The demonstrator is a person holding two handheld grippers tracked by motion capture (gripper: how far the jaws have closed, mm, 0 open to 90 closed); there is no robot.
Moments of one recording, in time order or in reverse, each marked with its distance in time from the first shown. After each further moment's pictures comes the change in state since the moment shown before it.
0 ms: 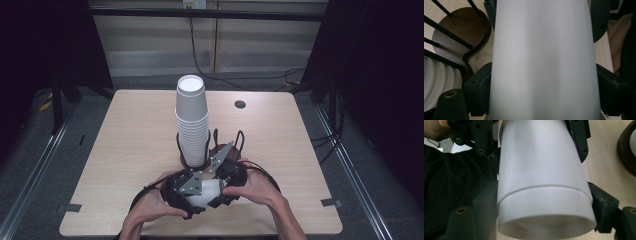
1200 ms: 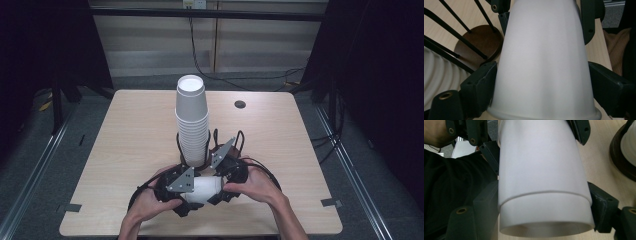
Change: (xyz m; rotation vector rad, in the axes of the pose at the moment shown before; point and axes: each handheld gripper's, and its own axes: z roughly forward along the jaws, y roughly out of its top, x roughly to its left) left arm 0.002 -0.006 -0.018 -0.129 0.056 0.012; right arm -0.002 0.003 -0.008 -0.015 -0.003 0.021
